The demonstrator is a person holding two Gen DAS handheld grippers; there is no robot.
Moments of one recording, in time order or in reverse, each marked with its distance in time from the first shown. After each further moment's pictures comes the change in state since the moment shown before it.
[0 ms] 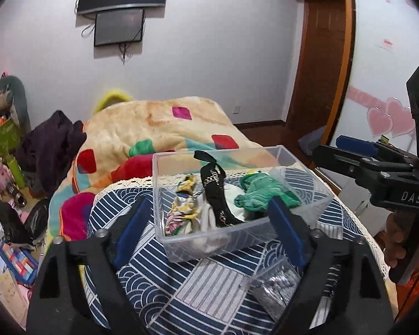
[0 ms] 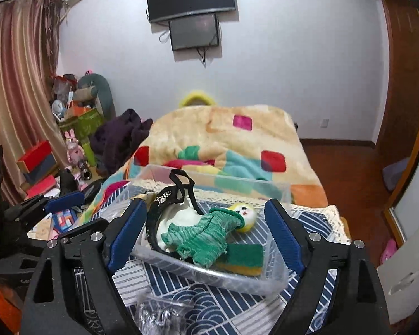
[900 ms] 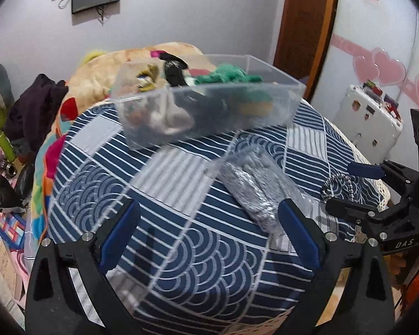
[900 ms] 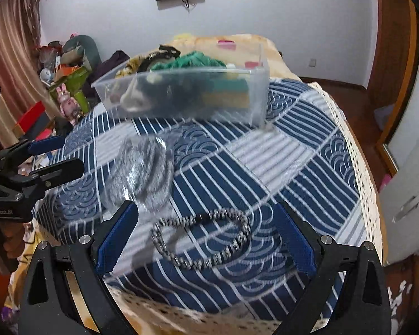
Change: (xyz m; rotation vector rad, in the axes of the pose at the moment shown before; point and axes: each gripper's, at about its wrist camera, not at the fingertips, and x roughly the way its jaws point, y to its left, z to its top) left arm 0.000 -0.036 -0.101 0.059 0.256 -0.065; right arm -0.031 -0.004 -0.150 0.085 0.270 -0.041
